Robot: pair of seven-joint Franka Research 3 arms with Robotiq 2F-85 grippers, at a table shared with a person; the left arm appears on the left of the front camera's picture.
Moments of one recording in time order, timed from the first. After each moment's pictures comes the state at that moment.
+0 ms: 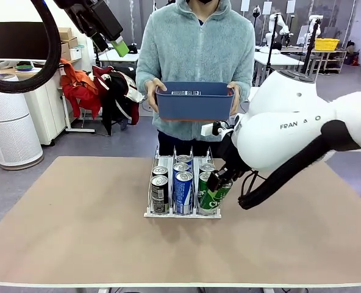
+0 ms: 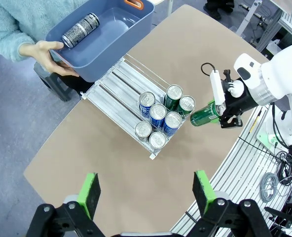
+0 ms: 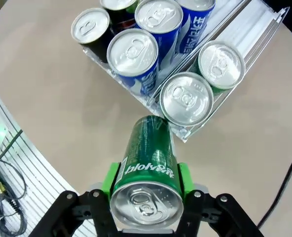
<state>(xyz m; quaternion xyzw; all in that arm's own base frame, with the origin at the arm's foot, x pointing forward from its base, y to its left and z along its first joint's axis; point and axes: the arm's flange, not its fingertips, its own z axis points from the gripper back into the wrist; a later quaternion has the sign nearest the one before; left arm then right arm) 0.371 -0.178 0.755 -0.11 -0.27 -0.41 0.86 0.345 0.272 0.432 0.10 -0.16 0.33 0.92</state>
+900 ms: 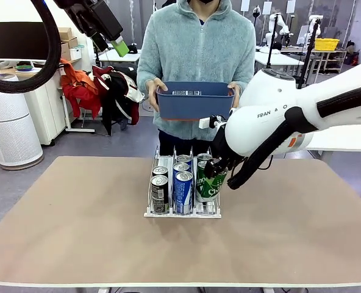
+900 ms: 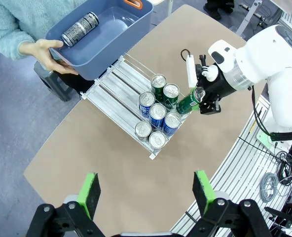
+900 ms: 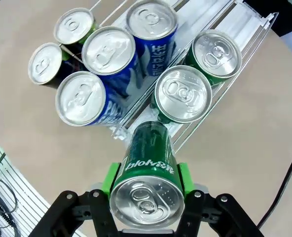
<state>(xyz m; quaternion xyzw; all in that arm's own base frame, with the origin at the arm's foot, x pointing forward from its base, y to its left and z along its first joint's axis) 0.371 -0.178 0.755 -0.11 -0.27 -0.41 0.86 0.409 0.273 0.421 0.08 -0.16 0.32 0.93</state>
